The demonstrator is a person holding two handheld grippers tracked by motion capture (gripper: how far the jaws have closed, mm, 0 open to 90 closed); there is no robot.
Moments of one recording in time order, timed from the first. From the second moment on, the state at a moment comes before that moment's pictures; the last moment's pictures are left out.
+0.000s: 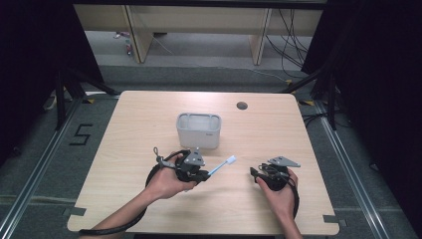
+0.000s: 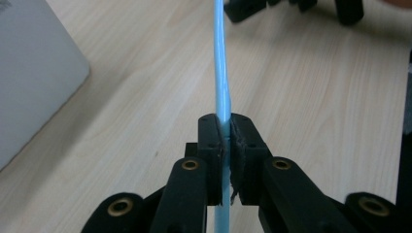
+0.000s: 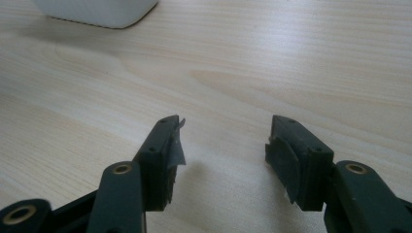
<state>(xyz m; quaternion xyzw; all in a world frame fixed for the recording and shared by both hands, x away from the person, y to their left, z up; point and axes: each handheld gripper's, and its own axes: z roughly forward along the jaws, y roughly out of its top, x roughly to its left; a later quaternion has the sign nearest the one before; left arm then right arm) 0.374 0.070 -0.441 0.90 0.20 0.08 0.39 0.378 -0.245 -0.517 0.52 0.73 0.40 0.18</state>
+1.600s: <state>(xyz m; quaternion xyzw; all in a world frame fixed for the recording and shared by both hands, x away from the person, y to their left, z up) 0.377 0.140 -0.418 0.62 0.30 0.24 0.68 0.378 -0.243 -0.518 0.52 0.74 0.40 0.18</state>
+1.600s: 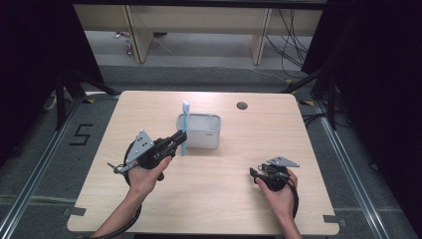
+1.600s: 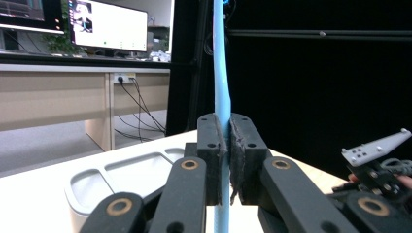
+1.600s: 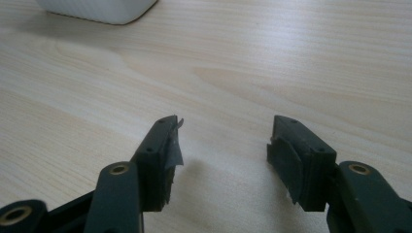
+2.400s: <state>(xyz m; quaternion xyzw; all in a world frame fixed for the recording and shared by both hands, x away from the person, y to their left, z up) 0.399 0.132 -0.407 0.60 0.30 0.27 0.69 0.377 -0.243 -0.517 0.52 0.74 0.39 0.18</state>
